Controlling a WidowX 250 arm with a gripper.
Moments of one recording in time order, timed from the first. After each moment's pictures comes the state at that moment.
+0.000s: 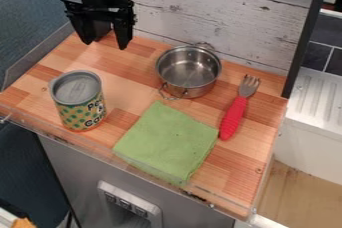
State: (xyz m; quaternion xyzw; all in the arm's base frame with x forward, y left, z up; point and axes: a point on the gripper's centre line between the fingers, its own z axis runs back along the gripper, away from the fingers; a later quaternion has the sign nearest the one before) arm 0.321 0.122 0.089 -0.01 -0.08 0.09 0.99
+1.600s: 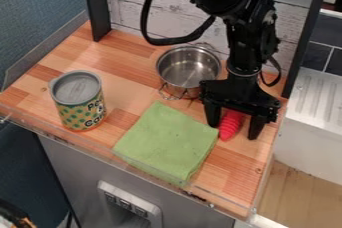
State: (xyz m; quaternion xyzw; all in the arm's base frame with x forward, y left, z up) arm 0.328 -0.089 0.006 -0.02 -0.05 0.02 1.00
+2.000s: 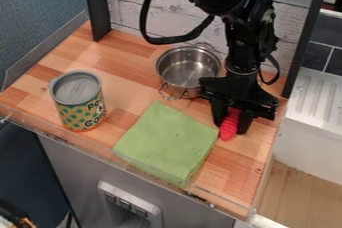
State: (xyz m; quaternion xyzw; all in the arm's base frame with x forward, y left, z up) arm 0.329 -0.086 0.008 -0.02 -0.05 0.01 1.00
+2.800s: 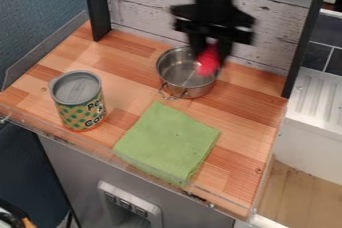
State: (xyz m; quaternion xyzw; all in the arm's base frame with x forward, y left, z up) arm 0.329 -0.012 0.112 -0.05 -0.14 0.01 0.99
